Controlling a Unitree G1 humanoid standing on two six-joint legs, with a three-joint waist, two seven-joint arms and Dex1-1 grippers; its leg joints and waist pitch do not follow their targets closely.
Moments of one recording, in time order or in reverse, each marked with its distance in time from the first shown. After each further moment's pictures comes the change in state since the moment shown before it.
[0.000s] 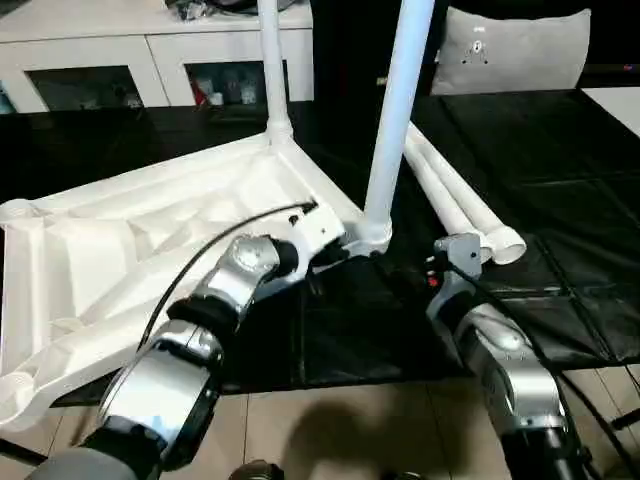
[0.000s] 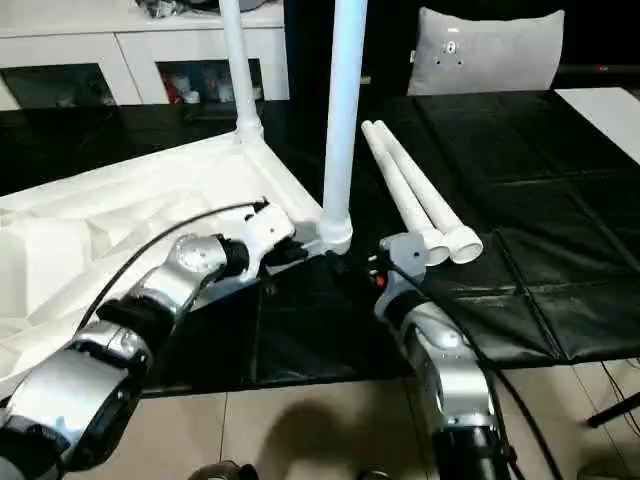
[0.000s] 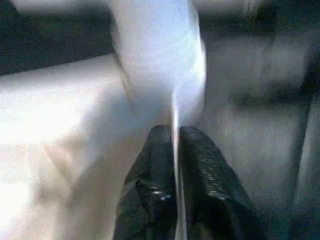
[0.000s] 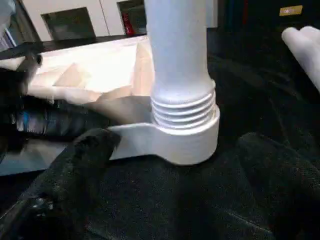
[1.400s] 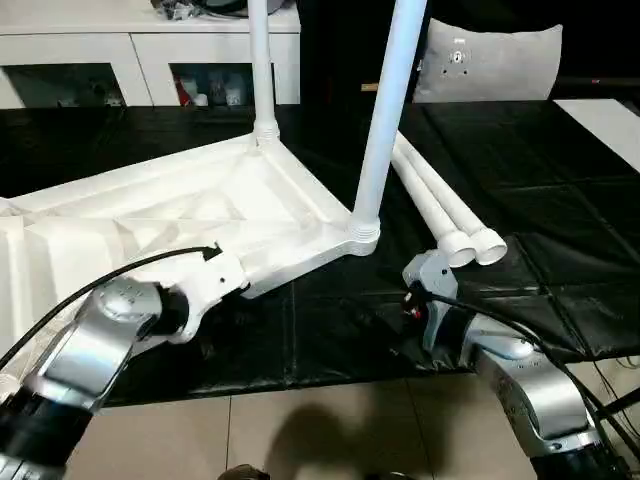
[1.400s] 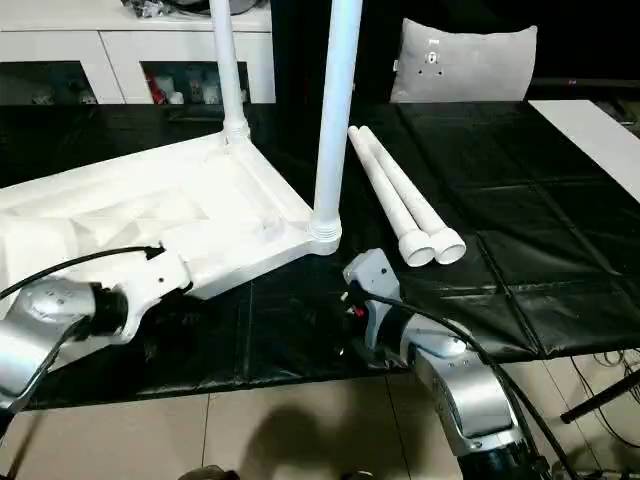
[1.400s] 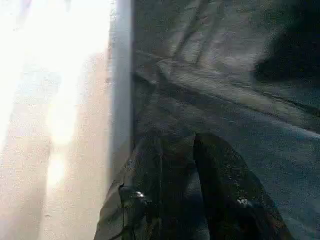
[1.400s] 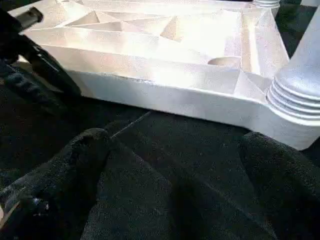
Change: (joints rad) left arm 0.531 0.505 -0.087 -1.051 -0.045 0.753 -0.229; right arm 0.053 -0.182 0.194 -0.209 0.021 0.162 0.244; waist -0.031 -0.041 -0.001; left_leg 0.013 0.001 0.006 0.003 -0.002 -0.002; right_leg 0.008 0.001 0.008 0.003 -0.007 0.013
